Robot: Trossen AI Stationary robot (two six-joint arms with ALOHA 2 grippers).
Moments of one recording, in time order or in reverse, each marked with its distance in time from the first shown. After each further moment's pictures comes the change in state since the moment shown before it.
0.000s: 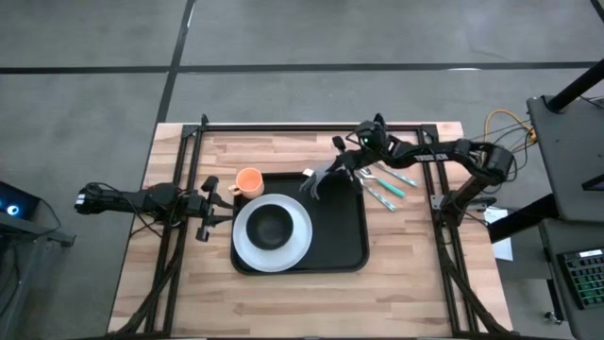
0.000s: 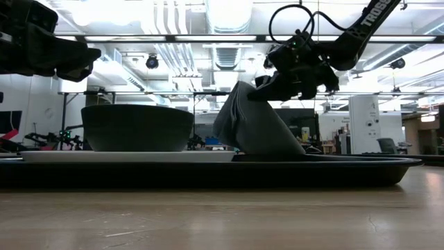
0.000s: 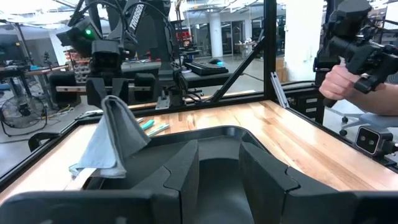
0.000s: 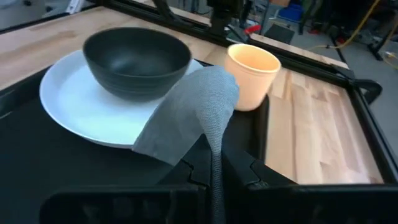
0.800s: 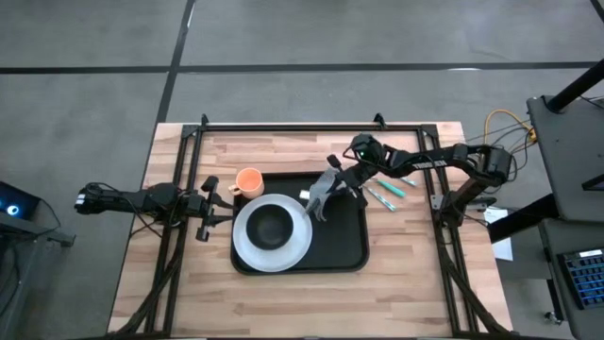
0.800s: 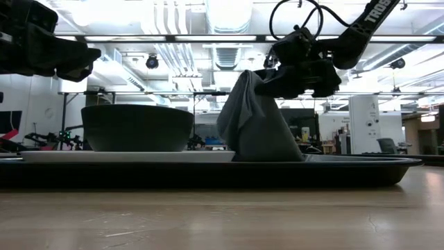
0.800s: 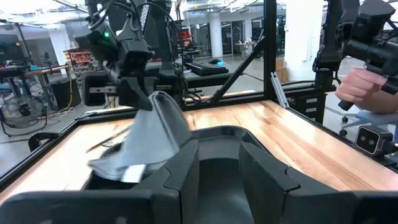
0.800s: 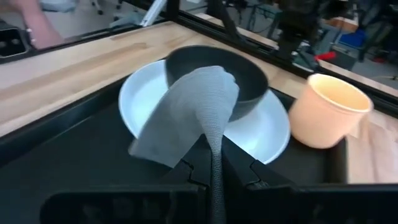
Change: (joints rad) left arm 0.000 0.000 0.000 0.000 0.000 0.000; right arm 0.119 0.000 -0.031 -0.004 -0.115 -0.062
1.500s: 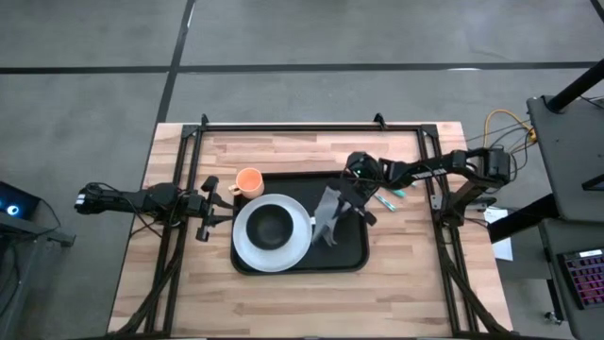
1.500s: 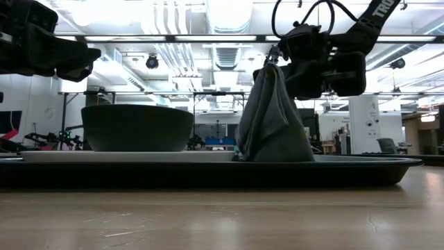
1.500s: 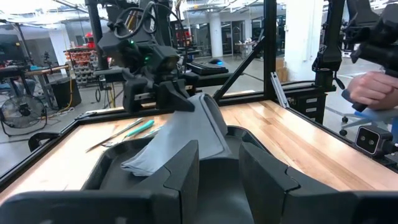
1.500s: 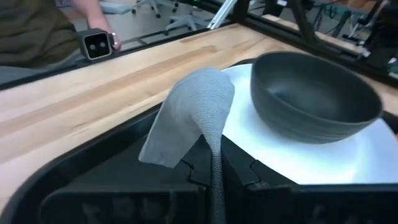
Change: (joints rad) left arm 0.000 0.000 0.000 0.000 0.000 0.000; right arm 0.142 0.000 -0.041 -0.061 -0.069 -0.025
